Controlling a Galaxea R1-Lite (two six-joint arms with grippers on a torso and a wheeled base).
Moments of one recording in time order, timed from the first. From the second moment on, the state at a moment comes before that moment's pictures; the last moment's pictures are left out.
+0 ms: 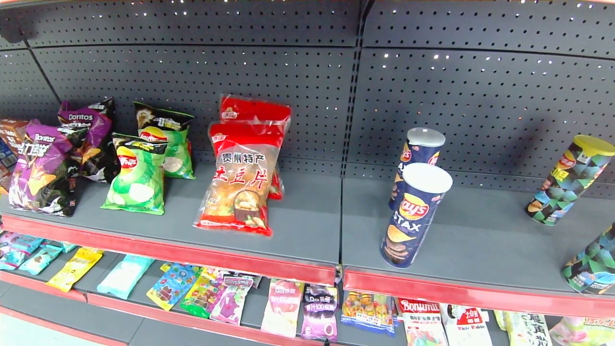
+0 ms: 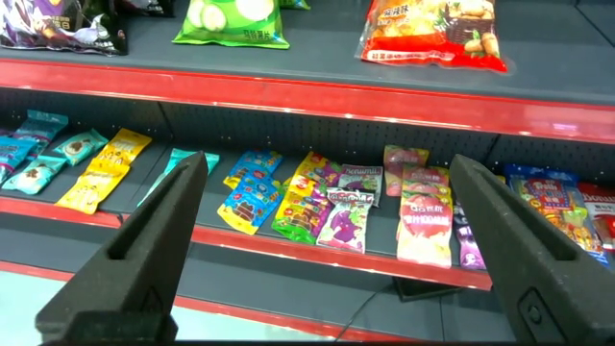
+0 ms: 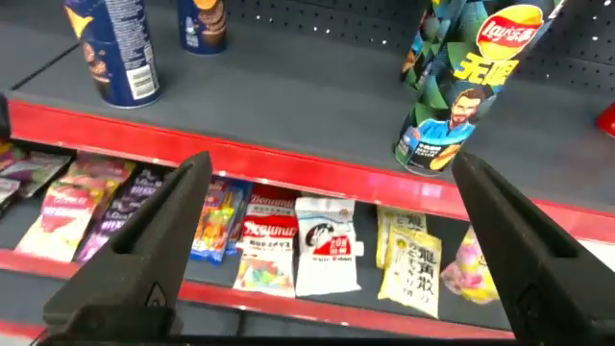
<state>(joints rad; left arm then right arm) 0.07 0.08 0.00 0.00 -0.03 0.03 0.00 0.00 -0.13 0.14 -0.08 -0.16</state>
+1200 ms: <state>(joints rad) 0.07 0.08 0.00 0.00 -0.03 0.03 0.00 0.00 -0.06 0.06 -0.06 -0.14</state>
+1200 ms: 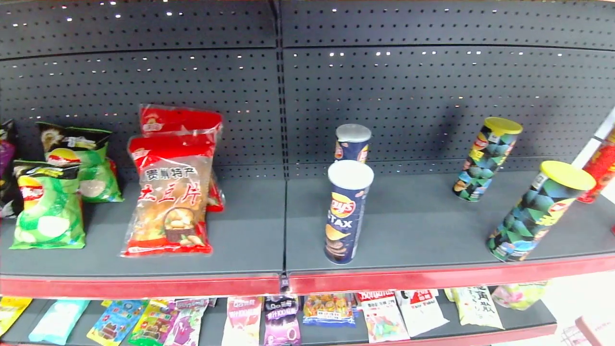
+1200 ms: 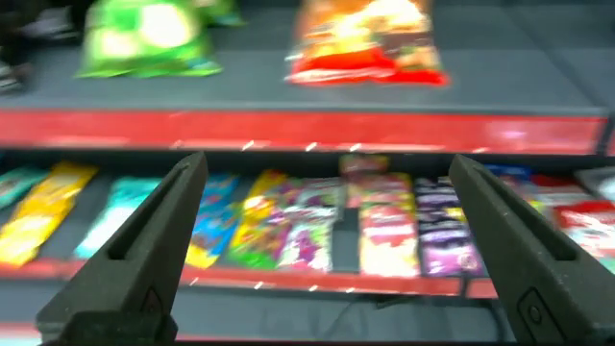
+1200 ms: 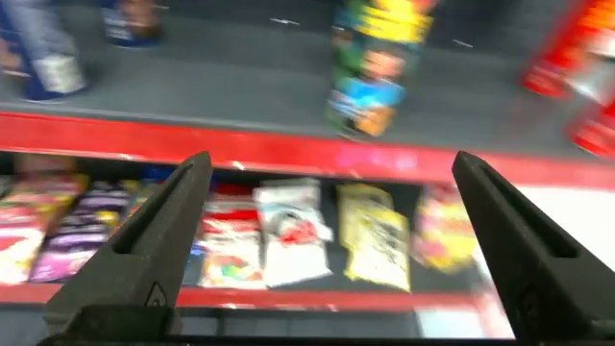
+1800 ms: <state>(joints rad) 0.07 0.08 0.00 0.00 -0.03 0.03 0.00 0.00 -0.06 0.06 0.00 -0.14</state>
